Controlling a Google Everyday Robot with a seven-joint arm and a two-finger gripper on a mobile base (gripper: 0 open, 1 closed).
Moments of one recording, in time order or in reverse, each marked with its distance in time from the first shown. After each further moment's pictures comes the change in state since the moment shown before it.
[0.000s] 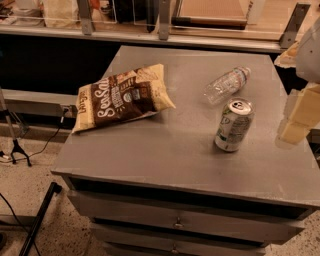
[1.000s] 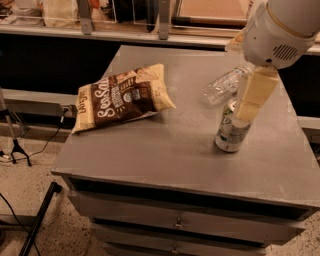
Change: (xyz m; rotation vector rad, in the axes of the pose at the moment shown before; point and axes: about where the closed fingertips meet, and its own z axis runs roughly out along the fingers) arm -0.078 -0.027 0.024 -0.011 -0.102 -0.179
